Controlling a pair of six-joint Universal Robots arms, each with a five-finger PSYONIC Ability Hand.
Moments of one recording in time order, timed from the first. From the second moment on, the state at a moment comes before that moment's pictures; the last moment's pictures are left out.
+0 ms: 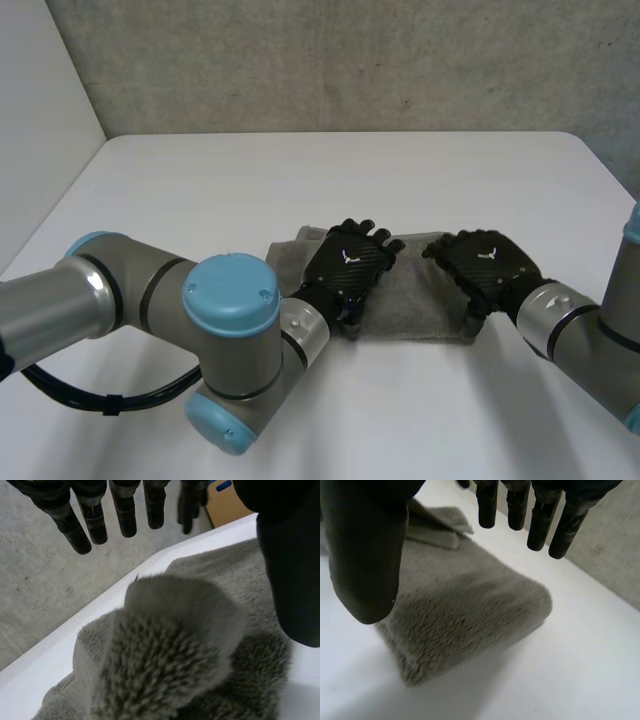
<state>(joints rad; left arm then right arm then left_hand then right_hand) 3.93 -2.29 -1.34 3.48 -1.48 3.42 1.84 -1.25 1.74 -0.08 1.26 2.72 0.27 0.26 0.25 0.27 0.23 0.23 0.25 0.24 0.25 0.02</state>
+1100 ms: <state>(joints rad) 4.07 -2.36 -1.22 3.43 -1.86 3.54 1.87 -1.10 1.75 -0.21 1.44 2.67 0.27 0.26 0.25 0.27 0.26 0.79 0.79 0.79 0.79 0.59</state>
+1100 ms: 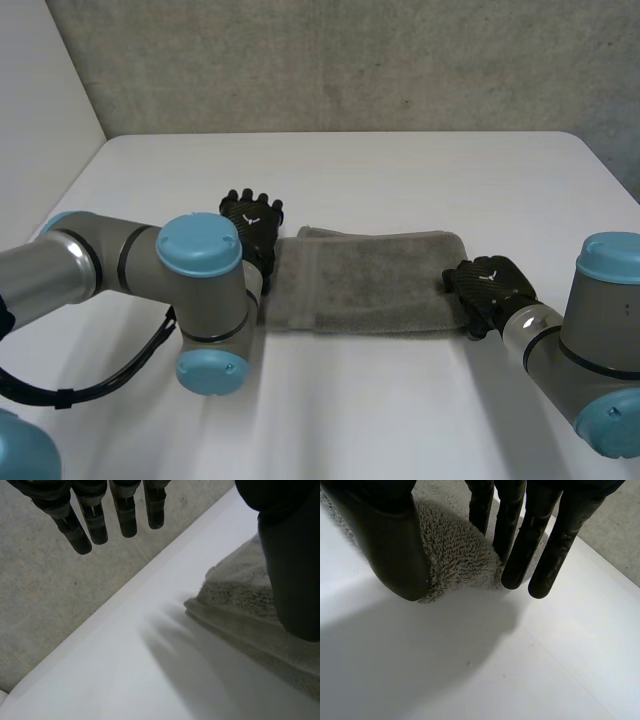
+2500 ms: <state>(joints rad) 4.20 -1.86 -1.60 3.53 -1.66 3.29 2.24 -1.04 1.32 -0.03 1.24 2.52 0.27 0.26 0.25 0.27 0.26 0.23 0.26 0.24 0.26 0.02</state>
